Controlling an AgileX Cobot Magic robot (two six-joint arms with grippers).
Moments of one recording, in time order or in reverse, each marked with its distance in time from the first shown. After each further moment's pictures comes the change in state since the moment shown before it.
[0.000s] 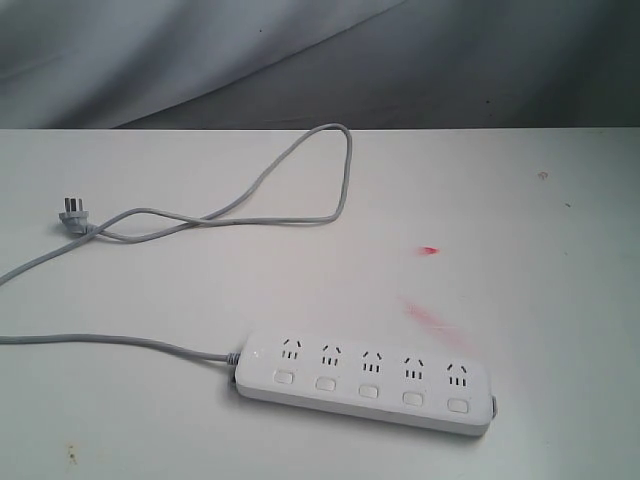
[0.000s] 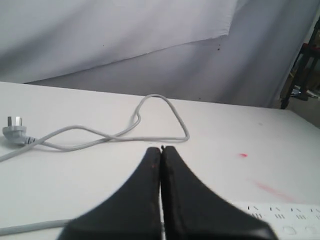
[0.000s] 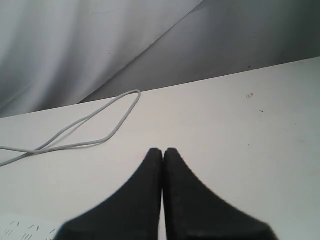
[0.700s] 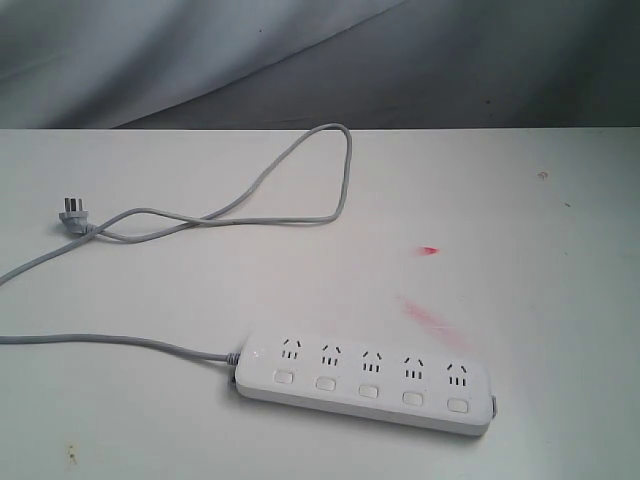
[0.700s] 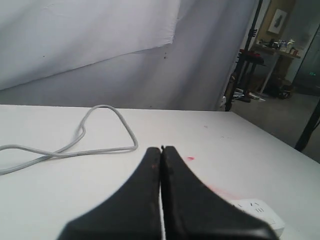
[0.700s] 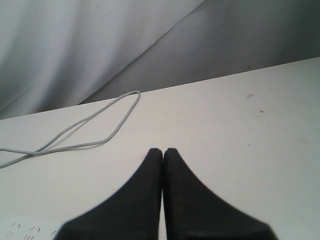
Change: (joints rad) left arm 0.000 0.002 0.029 0.007 -0.215 -0.009; right arm 0.000 0.000 0.002 -0.006 0.000 0.011
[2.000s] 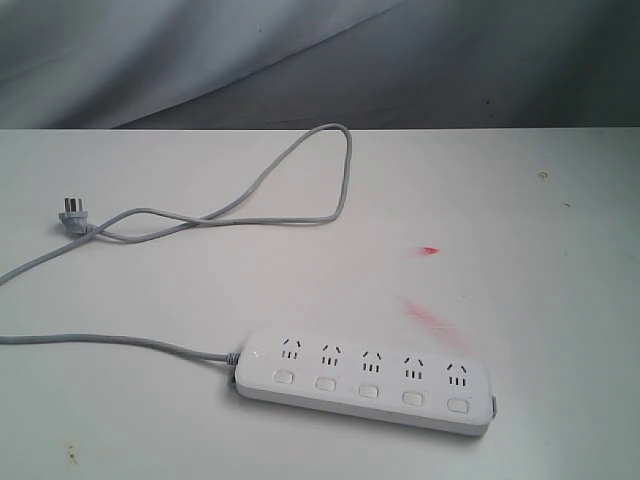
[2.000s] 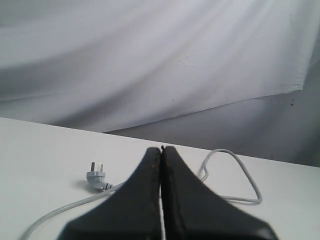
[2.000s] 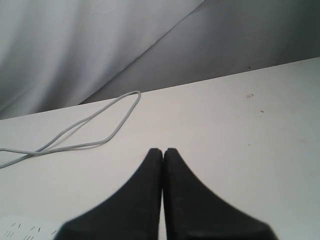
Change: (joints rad) left arm 0.514 -0.042 0.012 -0.011 -0.053 0.075; right arm 0.000 0.000 0.000 0.000 0.000 0.000
